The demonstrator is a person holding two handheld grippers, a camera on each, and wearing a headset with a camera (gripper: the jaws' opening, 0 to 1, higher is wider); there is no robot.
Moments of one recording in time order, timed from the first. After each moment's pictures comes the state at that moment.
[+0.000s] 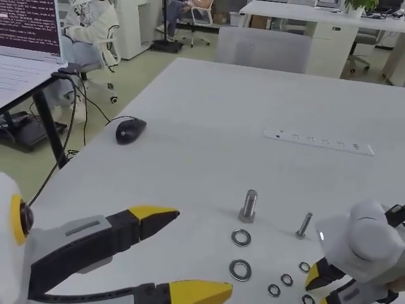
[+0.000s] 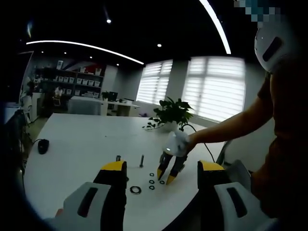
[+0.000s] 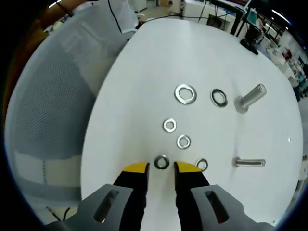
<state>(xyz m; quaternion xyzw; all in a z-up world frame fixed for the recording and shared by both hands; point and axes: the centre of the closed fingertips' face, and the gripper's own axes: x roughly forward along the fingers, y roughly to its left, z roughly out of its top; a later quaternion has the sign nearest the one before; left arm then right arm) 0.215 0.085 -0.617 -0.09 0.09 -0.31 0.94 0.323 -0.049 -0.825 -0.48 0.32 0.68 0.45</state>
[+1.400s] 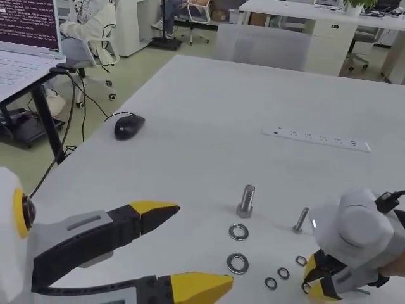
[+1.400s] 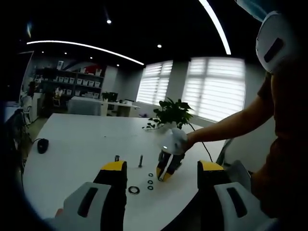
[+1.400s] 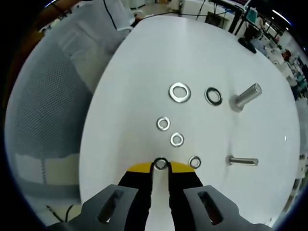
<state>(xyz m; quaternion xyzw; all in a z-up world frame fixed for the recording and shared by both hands) 0.213 0.080 -0.617 -0.09 0.09 -0.31 0.94 0.332 -0.049 -0.816 -0.50 0.33 0.66 0.45</state>
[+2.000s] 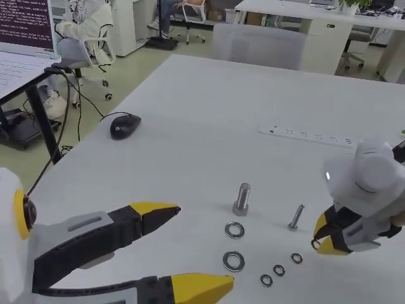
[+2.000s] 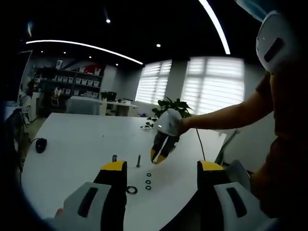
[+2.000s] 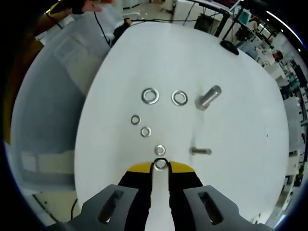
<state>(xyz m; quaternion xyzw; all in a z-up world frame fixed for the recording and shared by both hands) 0.213 0.074 -0.619 -0.09 0.09 -0.31 0.94 0.383 -0.049 -0.766 -0.52 0.31 0.63 0.49</state>
